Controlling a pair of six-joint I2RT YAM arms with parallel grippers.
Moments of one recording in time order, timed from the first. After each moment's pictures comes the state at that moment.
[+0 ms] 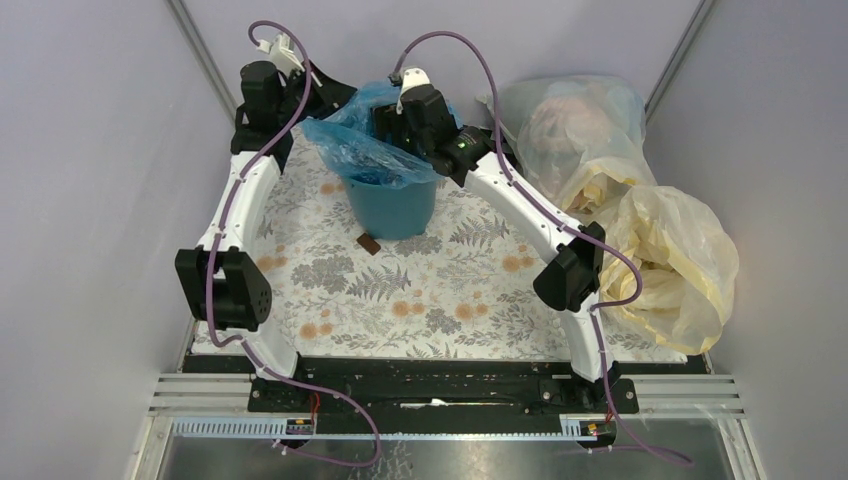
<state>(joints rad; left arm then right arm) -0.04 1.72 1.72 -0.09 0.56 -0.68 0.76 2.13 2.29 -0.58 0.14 0.26</state>
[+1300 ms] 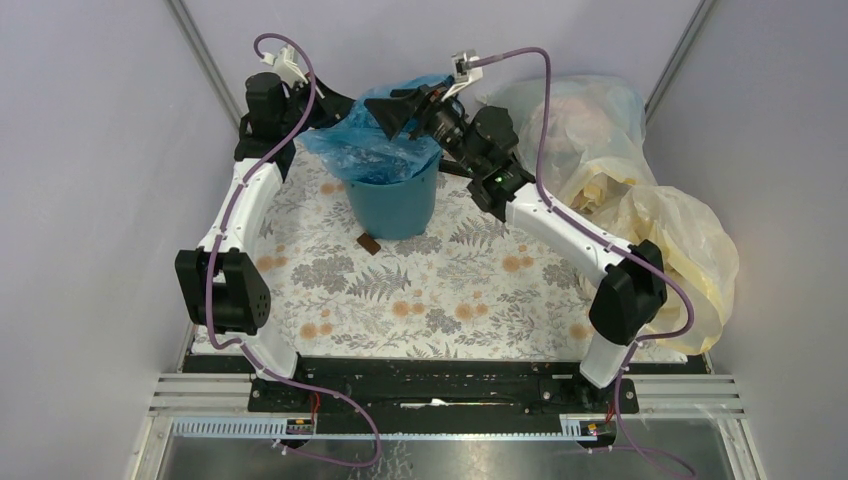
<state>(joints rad) -0.04 1.69 1.61 -0.06 0.54 -0.66 0.72 1.74 1.60 0.49 -0.15 0.55</state>
